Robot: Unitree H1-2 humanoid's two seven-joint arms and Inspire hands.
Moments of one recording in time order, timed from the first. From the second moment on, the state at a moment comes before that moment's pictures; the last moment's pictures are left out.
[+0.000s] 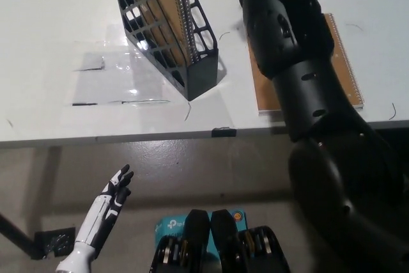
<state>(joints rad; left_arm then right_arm) -0.06 0.19 -0.06 0.22 0.15 -0.25 -0.08 -1.38 0.11 -0.22 0.88 0.22 -0.11 -0.05</state>
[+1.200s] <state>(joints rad) -0.05 0.20 -0.08 0.23 0.15 -0.26 -0.09 -1.09 -0.01 0.22 0.92 -0.06 -0.20 0.10</state>
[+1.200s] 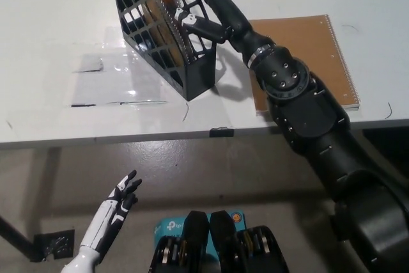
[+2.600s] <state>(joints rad) -0.08 0.21 -0.11 0.24 0.15 -0.27 -0.10 -1.23 0.02 0.08 1.06 0.06 -0.13 0.18</state>
